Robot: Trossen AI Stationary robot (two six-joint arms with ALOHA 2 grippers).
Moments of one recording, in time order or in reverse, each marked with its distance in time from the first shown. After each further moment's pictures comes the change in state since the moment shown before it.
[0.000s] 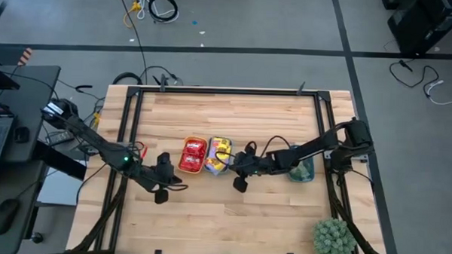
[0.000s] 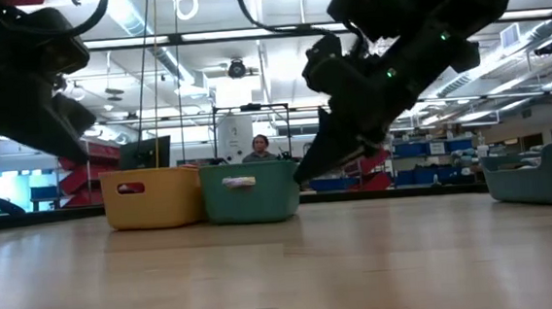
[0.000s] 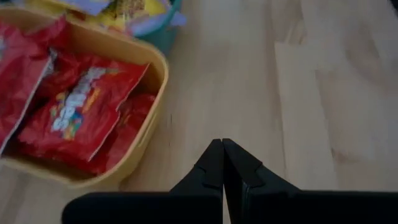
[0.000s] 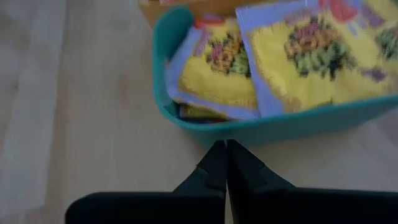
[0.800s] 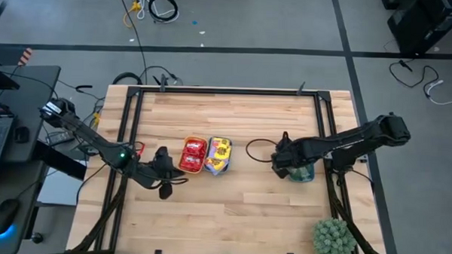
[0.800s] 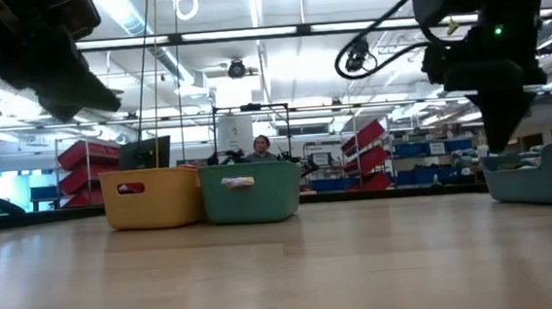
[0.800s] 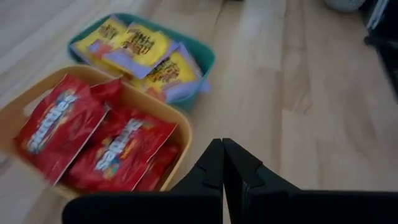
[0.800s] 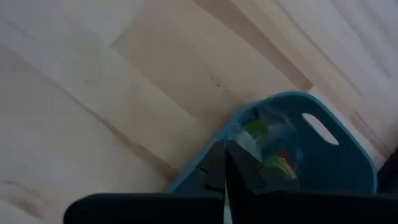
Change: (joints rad) left arm 0.006 -0.048 0.104 -0.079 -0.146 -0.088; right arm 0.010 -0.430 0.006 -1.300 0.030 0.619
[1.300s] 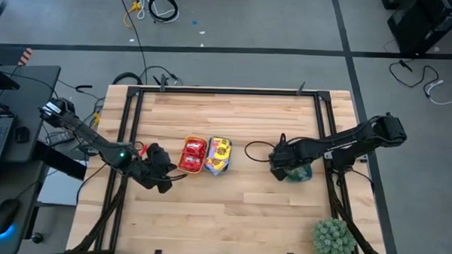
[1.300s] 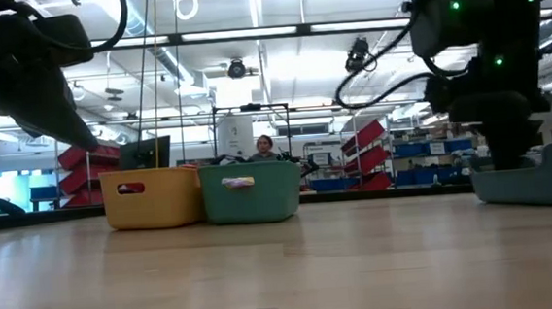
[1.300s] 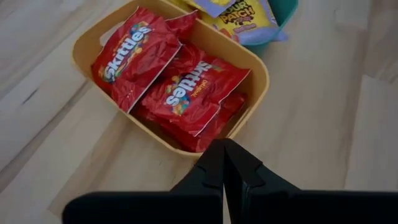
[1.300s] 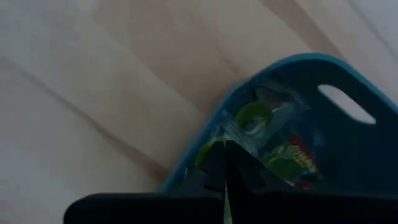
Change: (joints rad) left arm 0.004 -0.004 0.016 -0.311 -0.041 -0.220; right arm -0.039 0.051 -0.097 0.137 -0.075 -0.034
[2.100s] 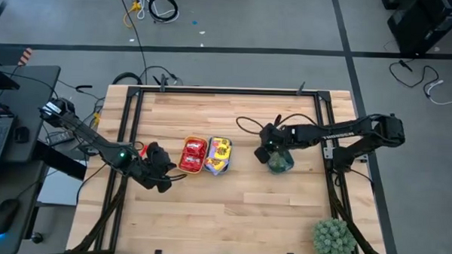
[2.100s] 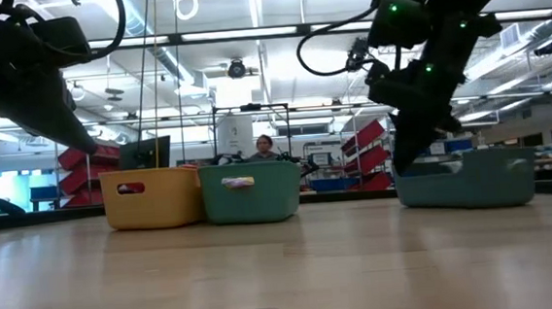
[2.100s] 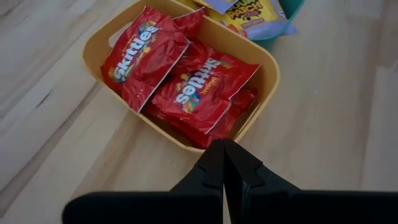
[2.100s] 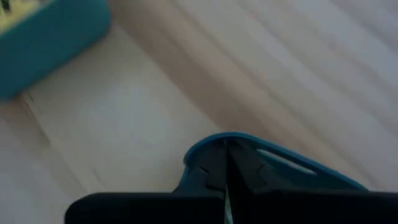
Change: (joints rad) left arm 0.000 0.000 -0.001 -0.025 -0.015 0.026; right arm -0.247 0.000 0.000 0.477 0.022 -0.371
